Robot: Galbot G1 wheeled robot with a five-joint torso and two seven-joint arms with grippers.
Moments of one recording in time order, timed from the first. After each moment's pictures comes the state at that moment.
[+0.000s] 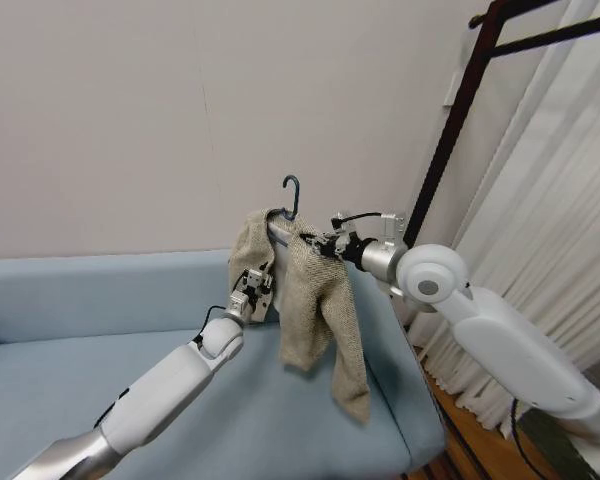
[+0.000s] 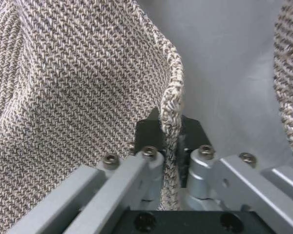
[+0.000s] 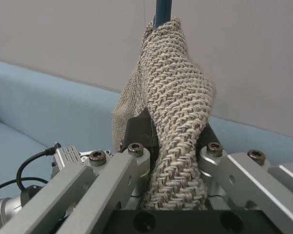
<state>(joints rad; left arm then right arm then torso) 0.47 -0.99 0.26 -1.65 -0.50 0.05 -0.31 -0.17 0.77 -0.10 2.04 1.37 -0.63 0.33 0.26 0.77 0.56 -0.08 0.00</state>
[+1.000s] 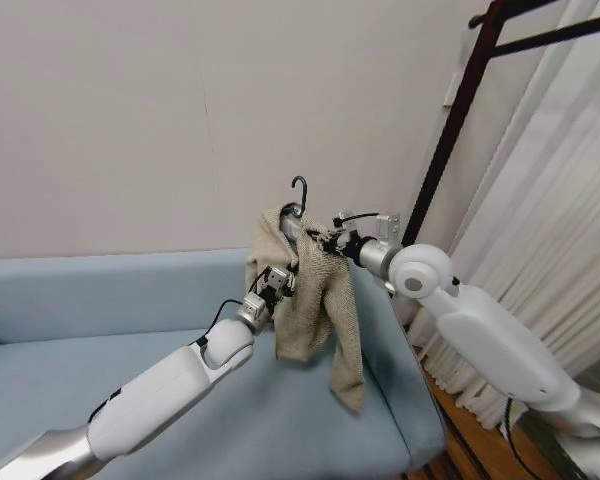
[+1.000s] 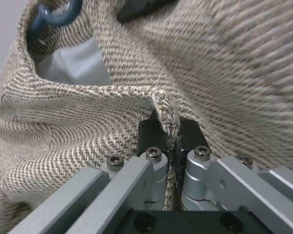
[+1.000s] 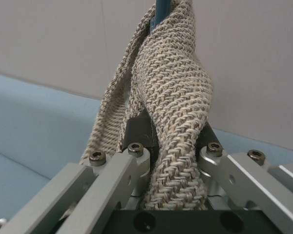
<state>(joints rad) 0.40 -0.92 0.38 -1.91 -0.50 0.11 -0.28 -0.17 0.81 -0.10 1.93 1.21 -0.61 0.30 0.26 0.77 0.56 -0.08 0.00</state>
